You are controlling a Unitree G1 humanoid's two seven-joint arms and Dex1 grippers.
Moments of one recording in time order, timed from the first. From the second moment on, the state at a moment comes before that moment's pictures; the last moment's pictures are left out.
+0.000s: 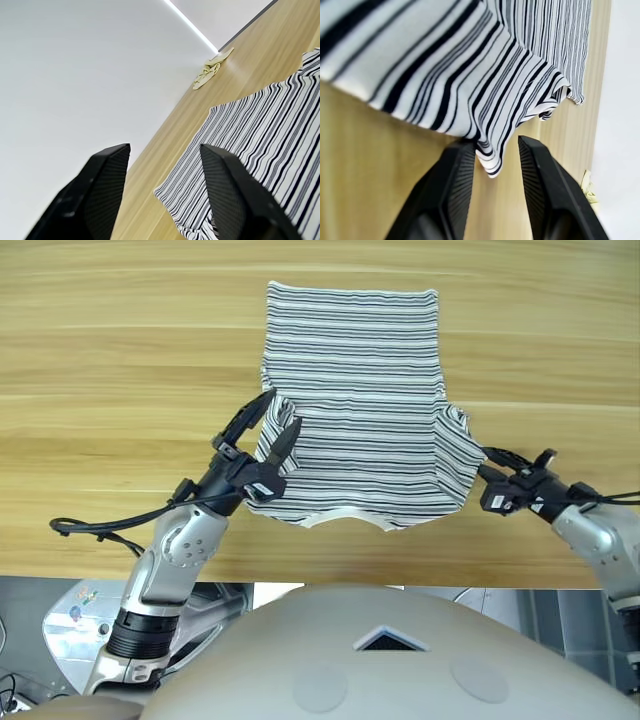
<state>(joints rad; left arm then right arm) 0.37 0.47 -0.19 -0.37 0.48 -0.43 -0.15 0.34 -0.87 0.03 0.04 -0.62 -0.48 0.33</state>
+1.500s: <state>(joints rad) 0.40 0.44 -0.22 -0.37 0.49 -0.43 -0.16 0.33 -0.79 0.02 -0.03 -0.36 -0.49 0.31</state>
